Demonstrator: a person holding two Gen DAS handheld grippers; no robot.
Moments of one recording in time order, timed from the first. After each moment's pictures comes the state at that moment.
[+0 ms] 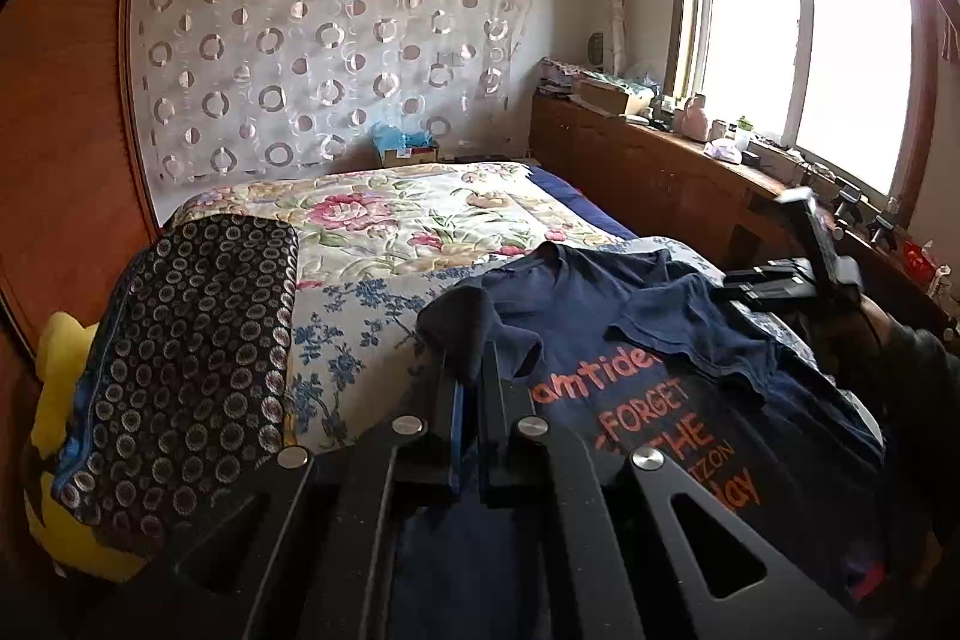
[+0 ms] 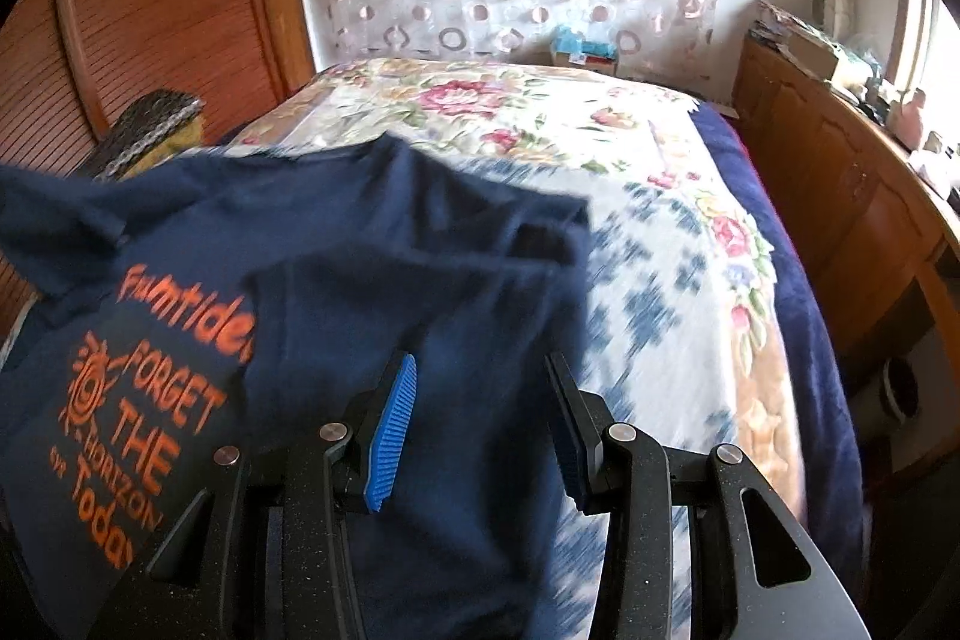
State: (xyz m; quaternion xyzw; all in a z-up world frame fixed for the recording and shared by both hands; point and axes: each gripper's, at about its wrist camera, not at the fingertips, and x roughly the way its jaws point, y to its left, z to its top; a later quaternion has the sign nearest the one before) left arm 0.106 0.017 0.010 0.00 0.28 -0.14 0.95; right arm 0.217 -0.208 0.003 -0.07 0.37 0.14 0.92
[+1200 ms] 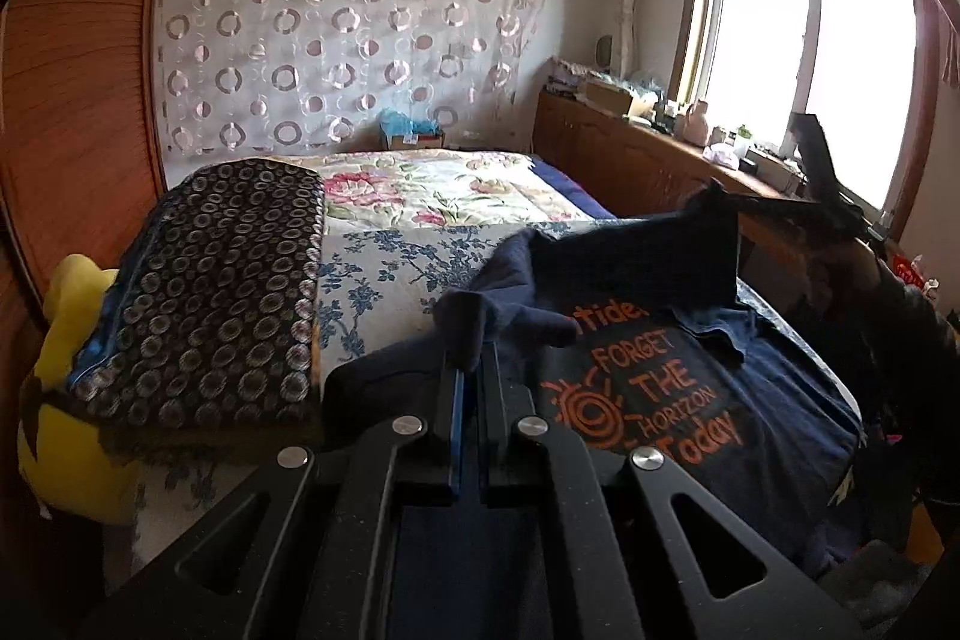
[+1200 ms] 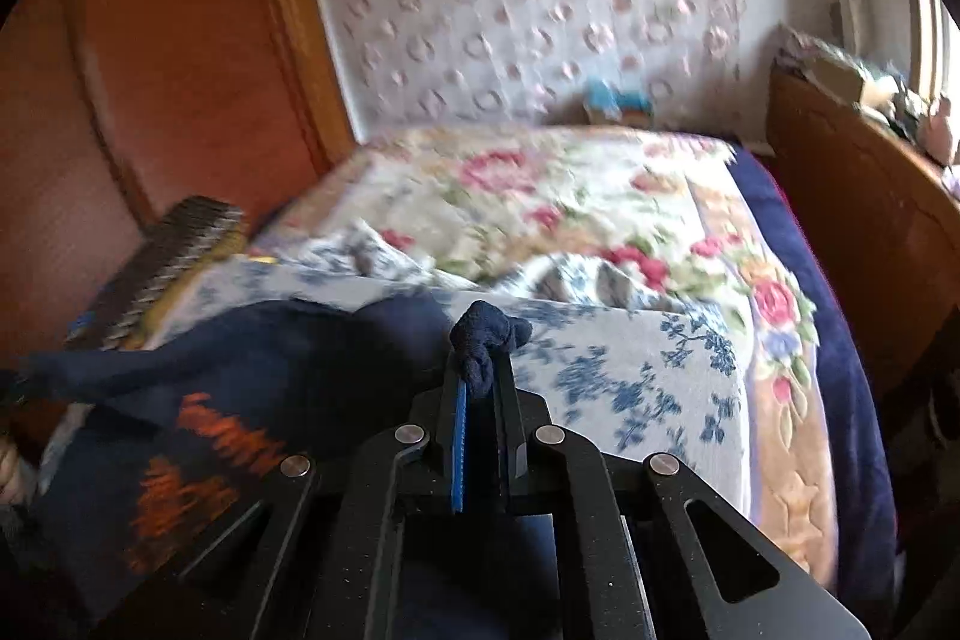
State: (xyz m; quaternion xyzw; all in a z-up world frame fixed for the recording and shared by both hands) left arm 0.049 0.044 -0.006 -0.03 0.28 -0.14 0.95; right arm 0.203 -0.215 0.054 -0.01 0.29 0.22 0.93
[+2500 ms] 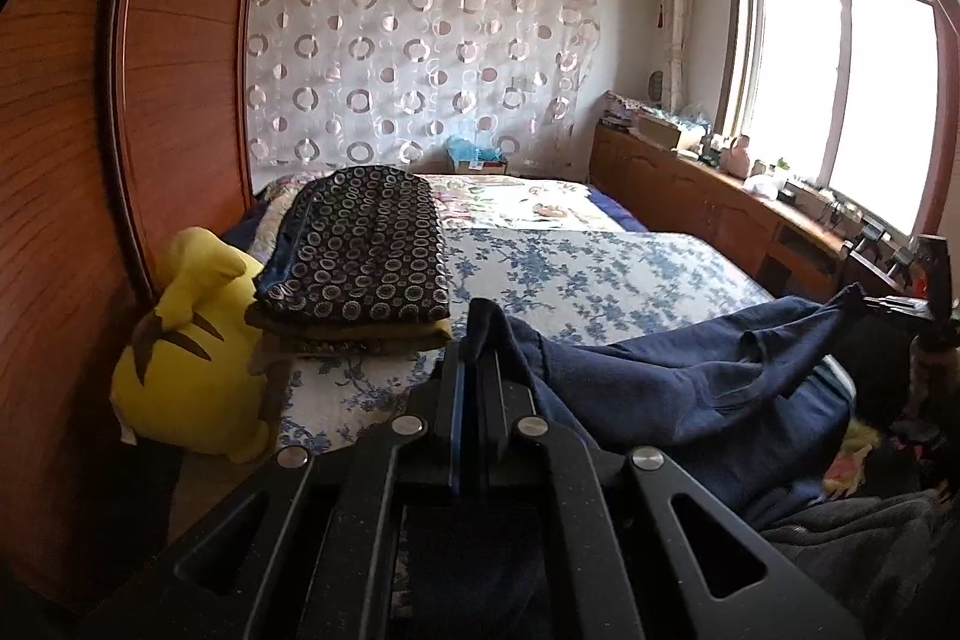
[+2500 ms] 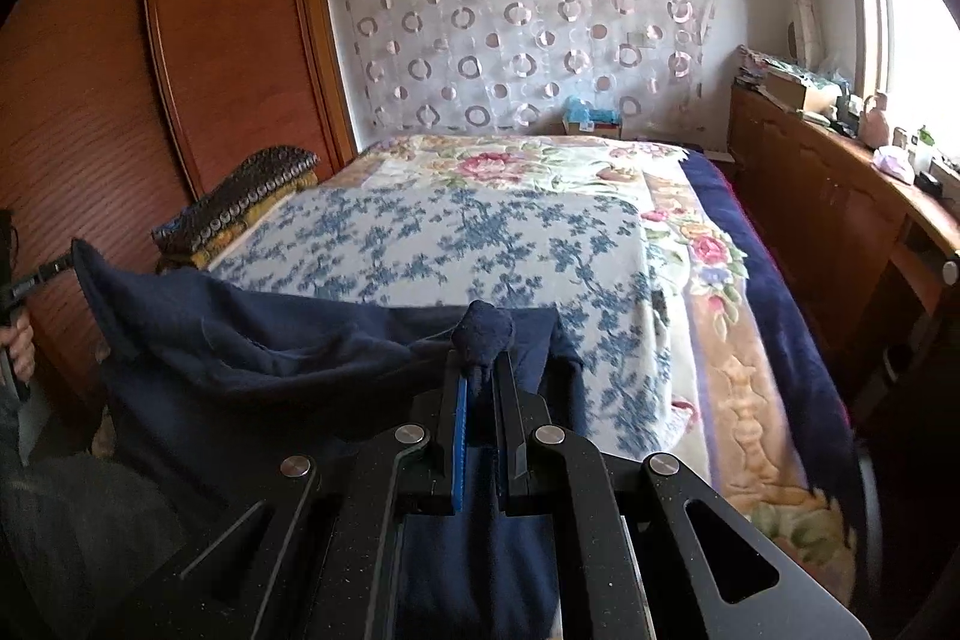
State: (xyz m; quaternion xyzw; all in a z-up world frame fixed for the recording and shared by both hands) left arm -0.069 0.103 0.006 -0.03 0.26 -0.06 0.96; right arm -0.015 -0.273 0.039 -0.03 0.28 0.18 0.94
